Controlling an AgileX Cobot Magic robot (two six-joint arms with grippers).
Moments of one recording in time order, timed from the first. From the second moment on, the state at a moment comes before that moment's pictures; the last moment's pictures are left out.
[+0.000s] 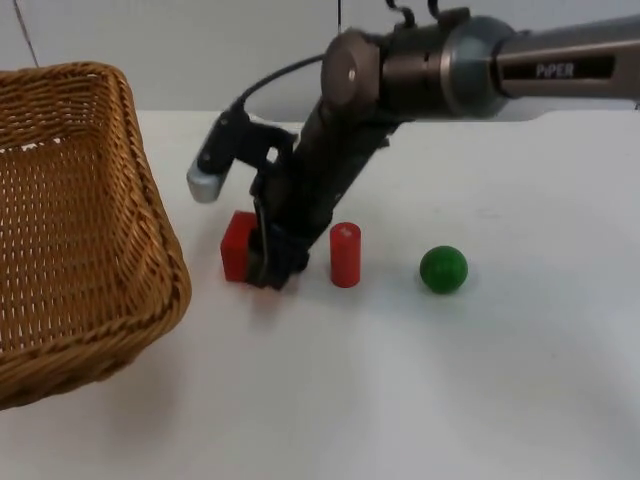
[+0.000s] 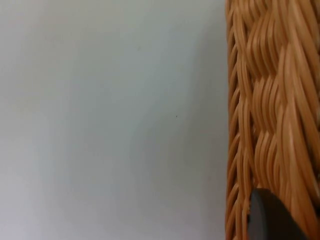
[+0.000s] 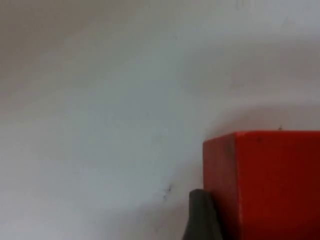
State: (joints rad) right arm 0.64 2.55 -2.12 0.29 0.78 -0.93; left arm 0.45 1.22 -0.59 -0.85 0.69 0.50
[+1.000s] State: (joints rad) right arm 0.73 2.15 -2.18 0.25 1.02 -0.72; left arm 0.45 1.22 -0.59 -0.85 0.69 0.50
